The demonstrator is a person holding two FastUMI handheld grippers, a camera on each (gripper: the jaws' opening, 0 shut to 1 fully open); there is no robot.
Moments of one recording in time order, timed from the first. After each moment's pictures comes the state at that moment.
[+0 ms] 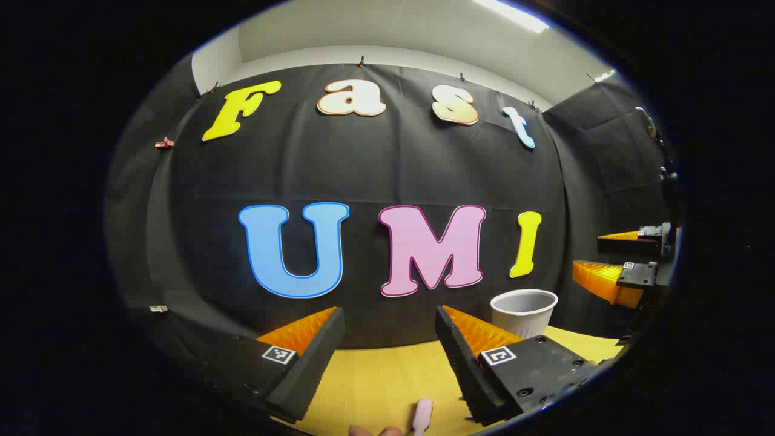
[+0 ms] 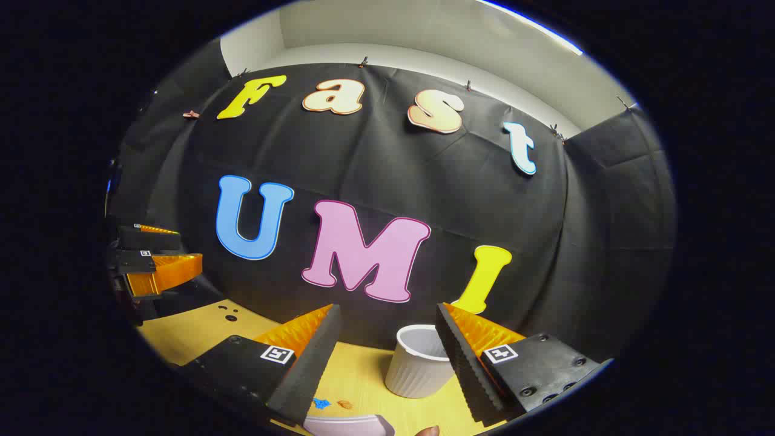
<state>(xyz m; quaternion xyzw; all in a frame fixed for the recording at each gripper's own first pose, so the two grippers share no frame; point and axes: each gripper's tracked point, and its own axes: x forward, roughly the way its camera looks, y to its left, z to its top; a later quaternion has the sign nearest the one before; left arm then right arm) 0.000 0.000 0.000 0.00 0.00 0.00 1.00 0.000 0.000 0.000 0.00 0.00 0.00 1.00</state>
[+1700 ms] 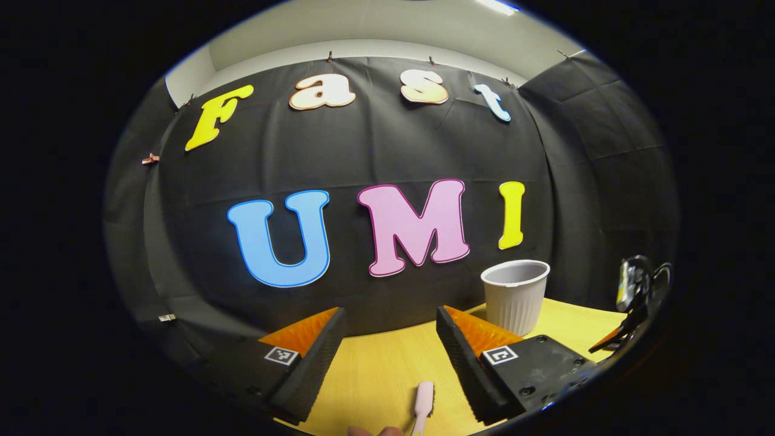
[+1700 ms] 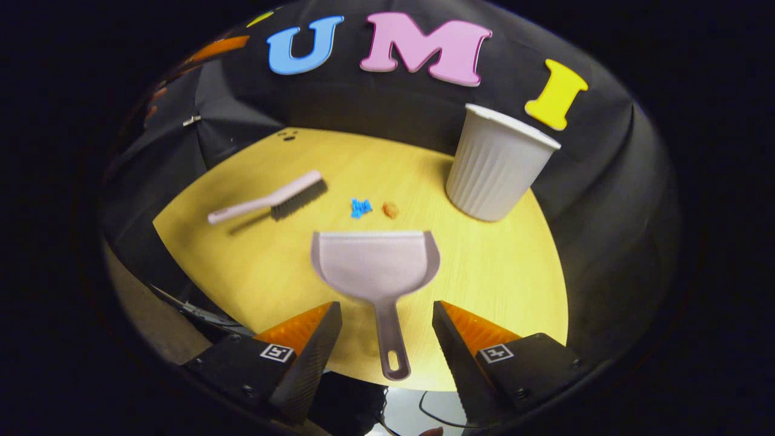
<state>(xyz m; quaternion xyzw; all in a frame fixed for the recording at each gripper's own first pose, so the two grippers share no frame) -0.025 -0.032 -0.041 0.05 0.05 0.00 1.00 -0.154 0.012 -0.350 -0.01 0.44 0.19 0.88</state>
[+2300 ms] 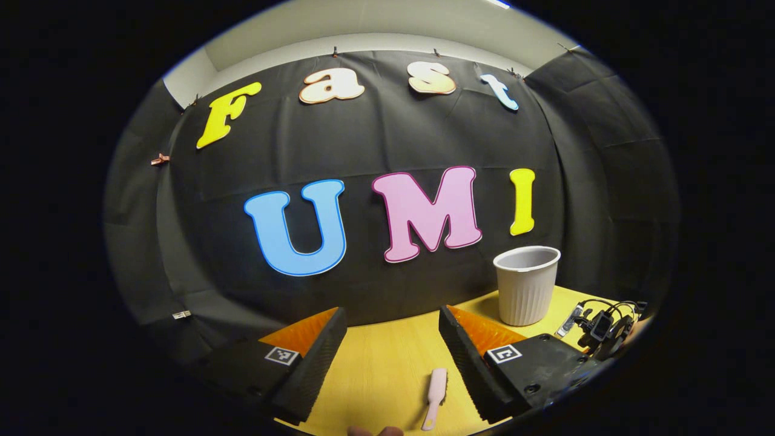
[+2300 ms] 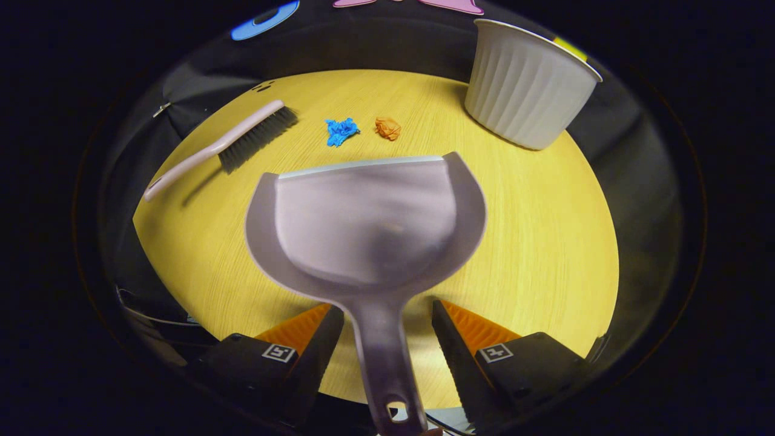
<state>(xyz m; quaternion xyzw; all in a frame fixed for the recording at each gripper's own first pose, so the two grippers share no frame) -0.047 -0.010 -0.054 0.06 0.07 0.03 1.00 -0.141 0.048 -0.460 0.02 0.56 0.20 0.80</state>
